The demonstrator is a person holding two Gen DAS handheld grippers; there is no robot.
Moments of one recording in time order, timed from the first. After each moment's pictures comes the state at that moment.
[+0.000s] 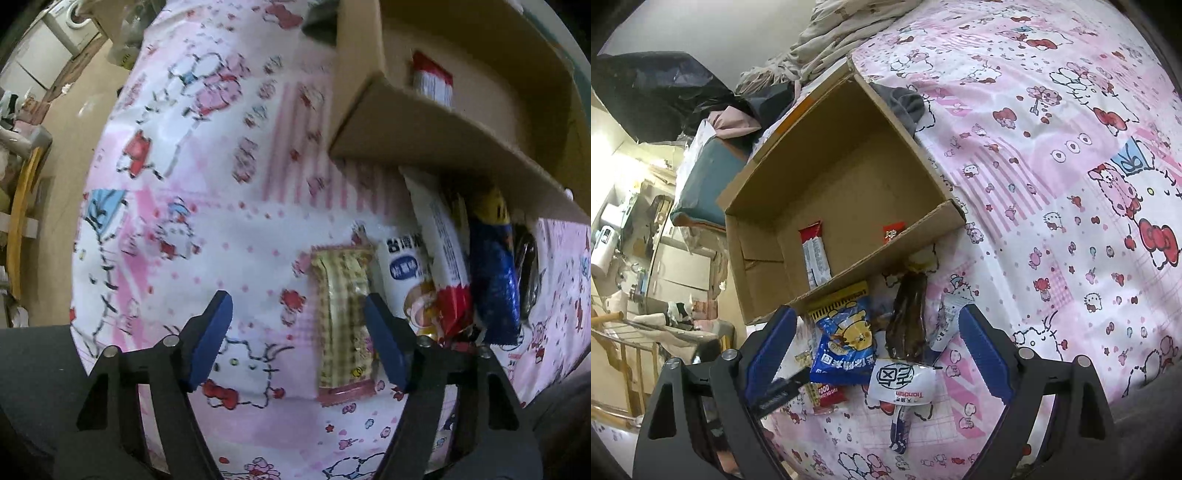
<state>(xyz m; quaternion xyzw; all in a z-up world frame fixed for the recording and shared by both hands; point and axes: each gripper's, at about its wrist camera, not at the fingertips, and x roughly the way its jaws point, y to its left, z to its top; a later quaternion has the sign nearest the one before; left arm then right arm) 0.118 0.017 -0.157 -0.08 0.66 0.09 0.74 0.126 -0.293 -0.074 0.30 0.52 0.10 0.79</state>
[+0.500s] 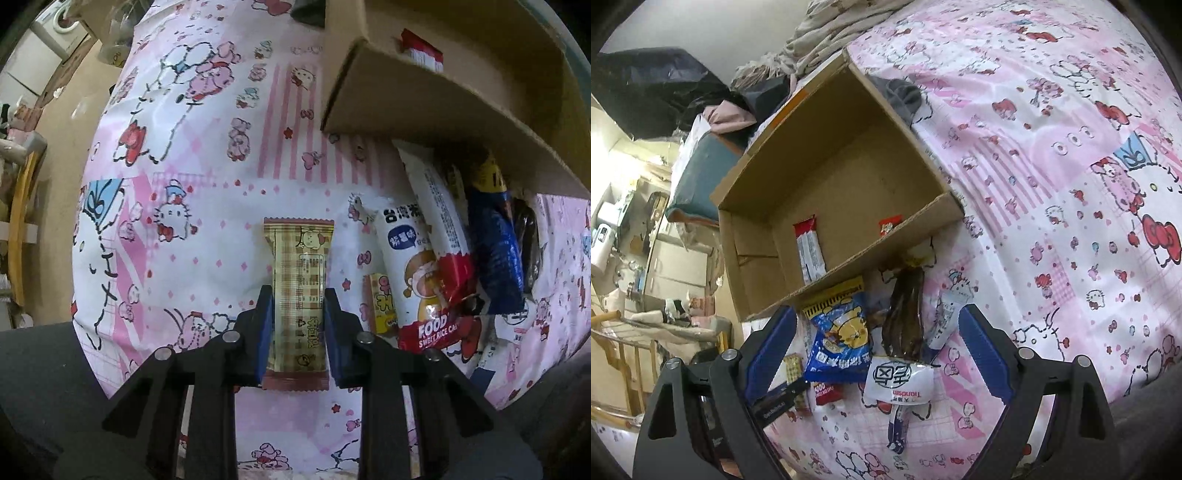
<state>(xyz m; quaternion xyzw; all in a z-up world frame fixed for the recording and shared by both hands) 0.108 0.006 -0.149 -0.08 0.67 0.08 0.73 0.131 -0.287 -0.082 0.29 0.54 0.10 0.78</state>
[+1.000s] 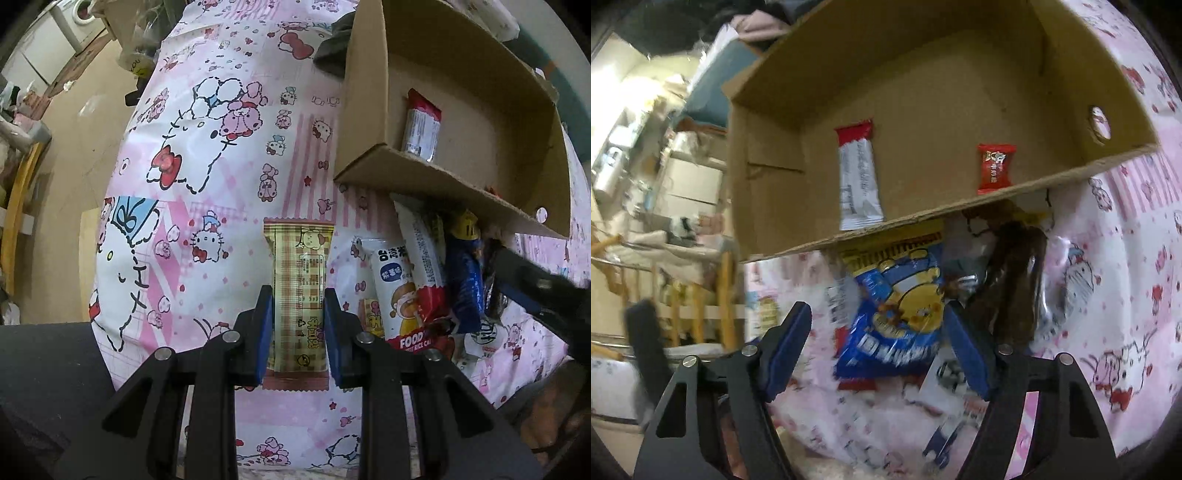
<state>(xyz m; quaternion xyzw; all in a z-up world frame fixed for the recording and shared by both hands) 0.107 0.038 -0.107 -0.12 0.64 0.08 0.76 0.170 -0.187 -0.130 0.21 0.63 0.20 0.72</state>
